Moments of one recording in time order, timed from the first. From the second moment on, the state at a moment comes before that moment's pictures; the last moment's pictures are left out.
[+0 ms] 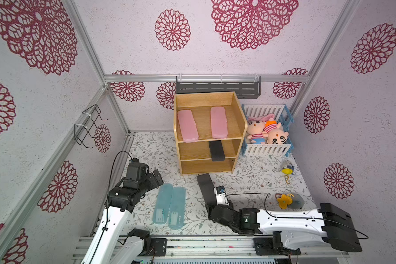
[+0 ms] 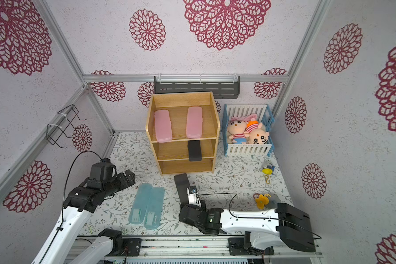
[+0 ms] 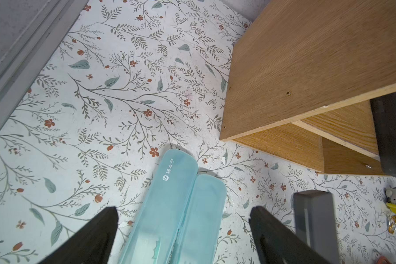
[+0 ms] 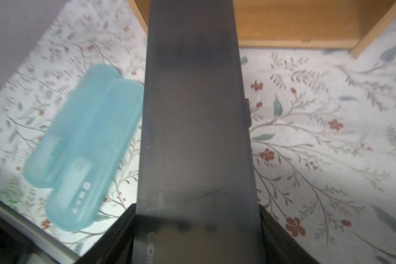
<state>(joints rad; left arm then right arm) -0.19 0.84 0.92 -0.91 -0.11 -0.58 1.34 1.26 0.73 -0.33 0.59 0.90</state>
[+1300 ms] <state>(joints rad) -0.19 0.84 0.92 -0.91 -0.12 -0.58 0.96 1.80 1.52 -0.47 0.49 0.68</state>
